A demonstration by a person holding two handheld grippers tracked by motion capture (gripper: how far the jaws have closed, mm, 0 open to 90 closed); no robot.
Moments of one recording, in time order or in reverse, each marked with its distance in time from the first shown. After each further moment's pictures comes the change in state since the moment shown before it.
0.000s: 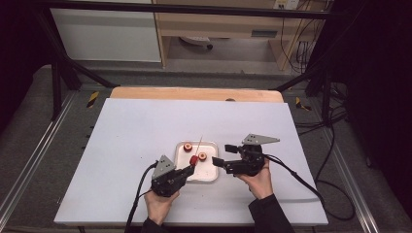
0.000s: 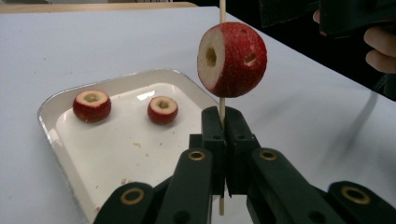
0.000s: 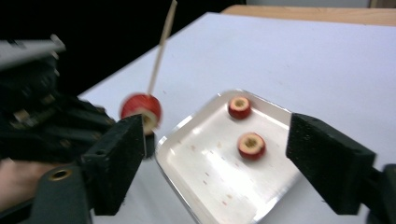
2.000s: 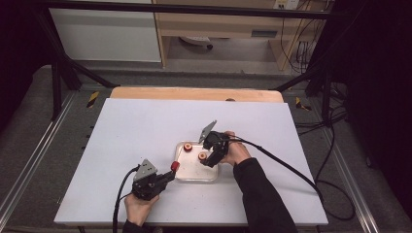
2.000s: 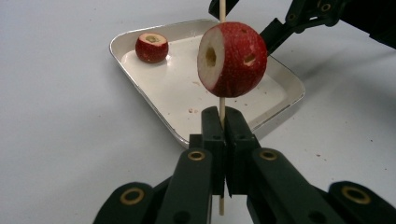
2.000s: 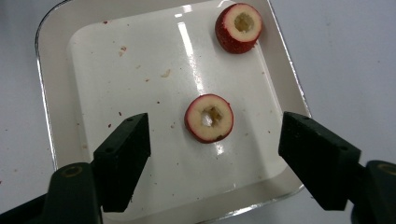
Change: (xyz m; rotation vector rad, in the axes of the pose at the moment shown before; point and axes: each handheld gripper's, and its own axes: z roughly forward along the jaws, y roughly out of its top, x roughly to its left) left arm 0.039 -0.026 -0.027 0.096 0.041 -0.008; right arm -0.019 0.032 0.115 0.673 -0.010 -0.566
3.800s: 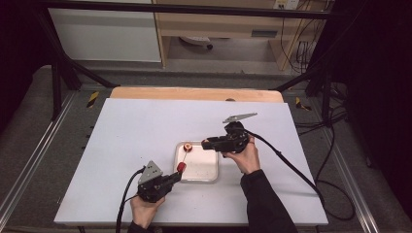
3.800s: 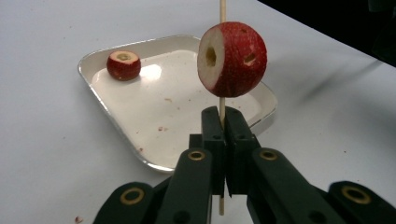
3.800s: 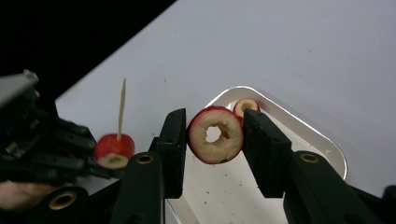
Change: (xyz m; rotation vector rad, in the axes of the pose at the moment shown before) left arm -0.020 0.004 0.005 -0.051 -0.039 0.023; right arm 0.003 -0.028 -0.062 -0.493 0.150 0.588
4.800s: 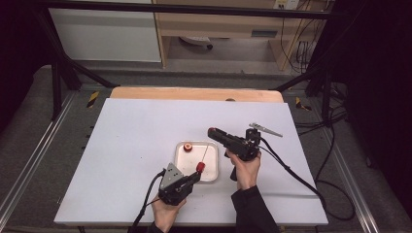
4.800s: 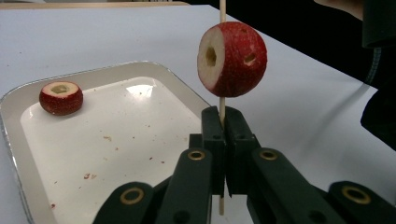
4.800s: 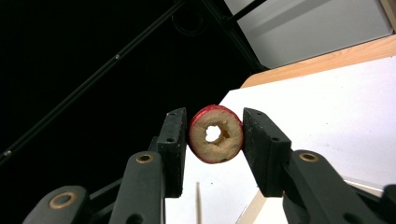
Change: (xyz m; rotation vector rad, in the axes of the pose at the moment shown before) left arm -0.045 0.010 0.033 -0.069 0.005 -0.001; right arm 0.014 -0.032 -0.026 -0.547 0.098 0.283
